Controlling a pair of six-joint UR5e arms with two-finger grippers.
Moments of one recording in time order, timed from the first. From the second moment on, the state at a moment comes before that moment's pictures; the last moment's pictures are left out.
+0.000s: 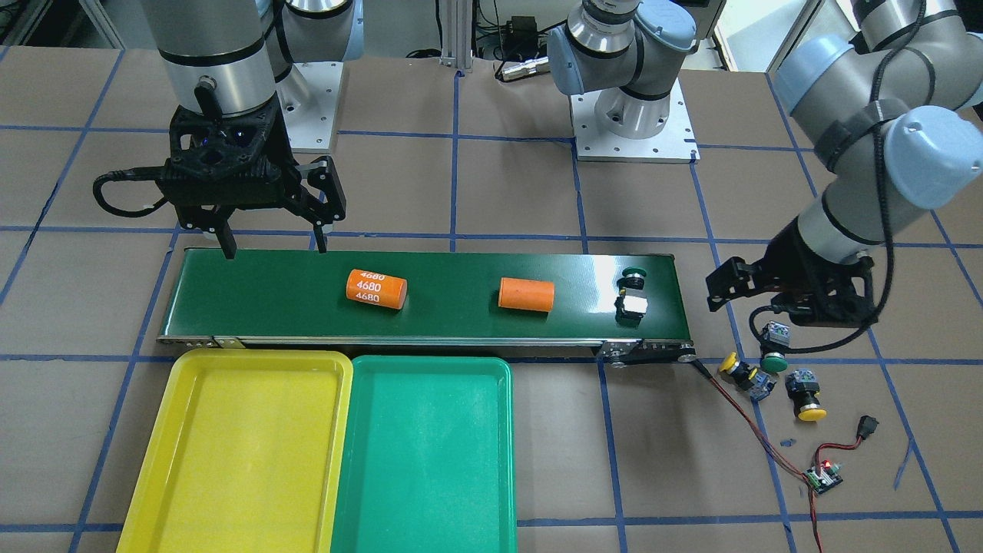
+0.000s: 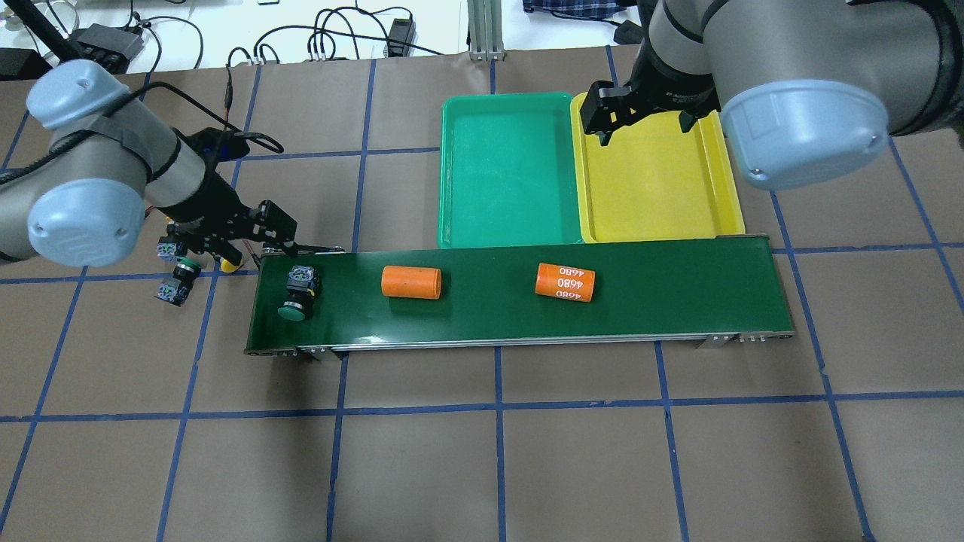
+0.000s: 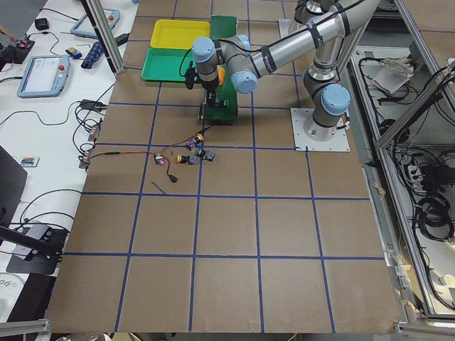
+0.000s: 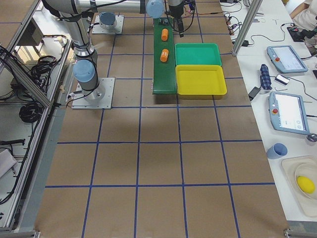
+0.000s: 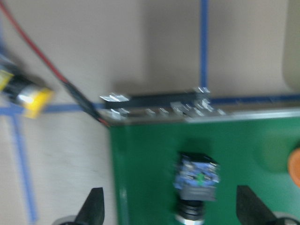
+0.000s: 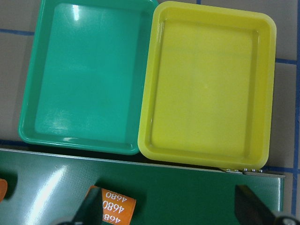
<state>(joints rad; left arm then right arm) -1.26 -1.75 -1.73 -1.26 1.53 0.32 1.70 -1.52 1.62 -1.93 -1.60 0.01</state>
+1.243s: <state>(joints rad) -1.05 -2.07 -1.69 -0.88 1.53 0.65 1.68 -1.54 1.62 -1.94 -1.61 -0.04</state>
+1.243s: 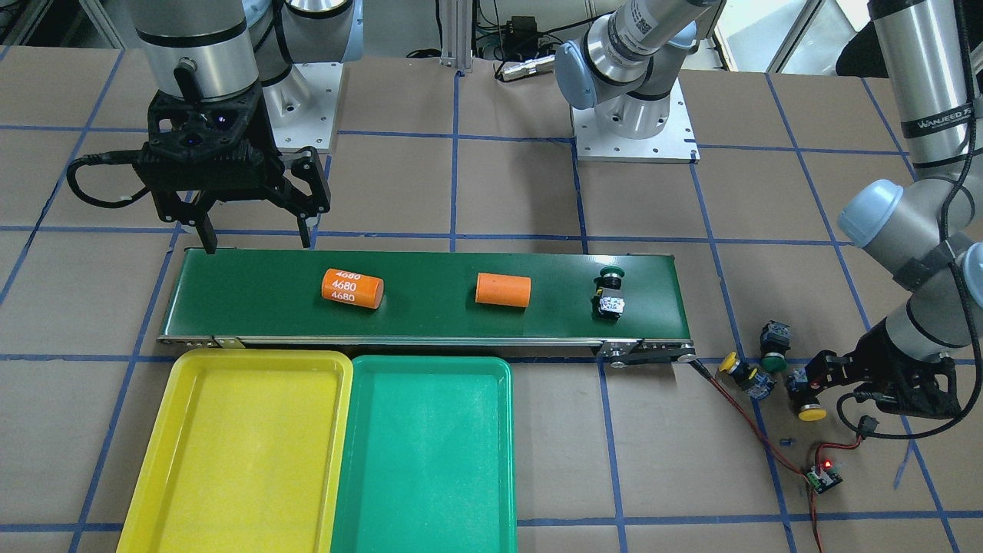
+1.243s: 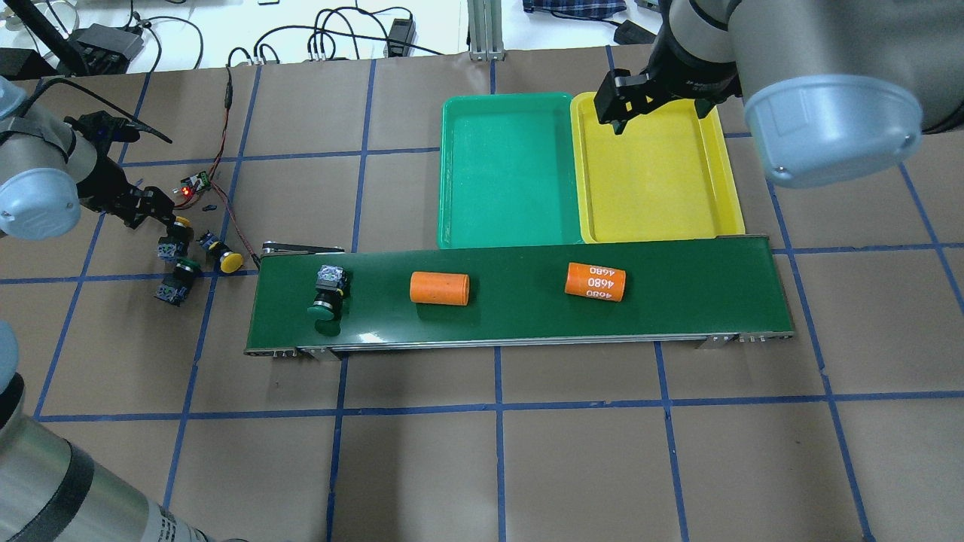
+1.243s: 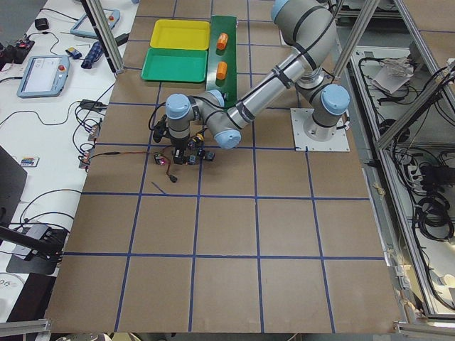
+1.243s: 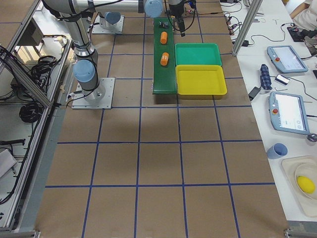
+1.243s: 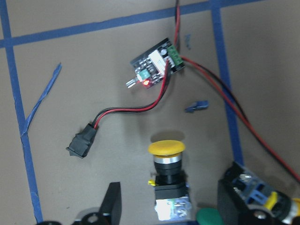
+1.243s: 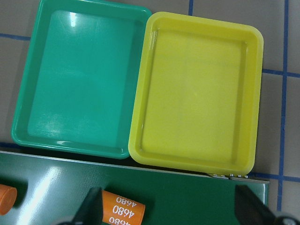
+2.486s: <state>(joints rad) -1.05 -2.12 -1.67 -0.93 1.49 0.65 1.68 -1.54 1.62 -1.94 -1.61 -0.04</state>
